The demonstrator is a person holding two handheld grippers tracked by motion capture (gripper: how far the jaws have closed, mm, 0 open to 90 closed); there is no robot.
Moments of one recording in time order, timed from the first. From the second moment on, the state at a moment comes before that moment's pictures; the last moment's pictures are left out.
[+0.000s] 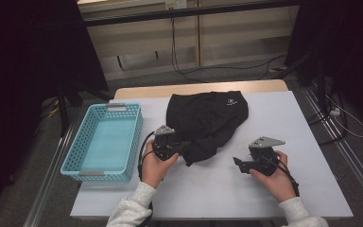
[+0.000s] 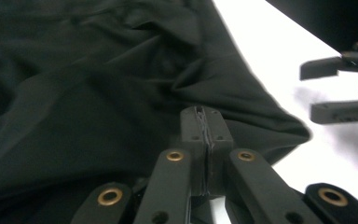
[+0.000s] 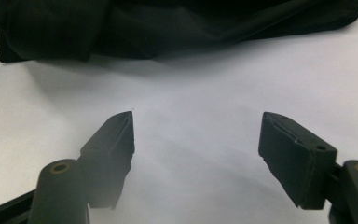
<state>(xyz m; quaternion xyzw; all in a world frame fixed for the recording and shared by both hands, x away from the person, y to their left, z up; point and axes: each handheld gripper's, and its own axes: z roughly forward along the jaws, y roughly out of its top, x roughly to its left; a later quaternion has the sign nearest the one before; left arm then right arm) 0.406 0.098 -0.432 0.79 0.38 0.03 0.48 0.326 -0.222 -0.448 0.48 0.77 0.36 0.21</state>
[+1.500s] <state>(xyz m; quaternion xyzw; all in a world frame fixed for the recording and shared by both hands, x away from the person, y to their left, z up) 0.389 0.105 -0.463 0.83 0.37 0.05 0.42 0.392 -0.144 -0.463 0.42 0.81 0.36 0.20</state>
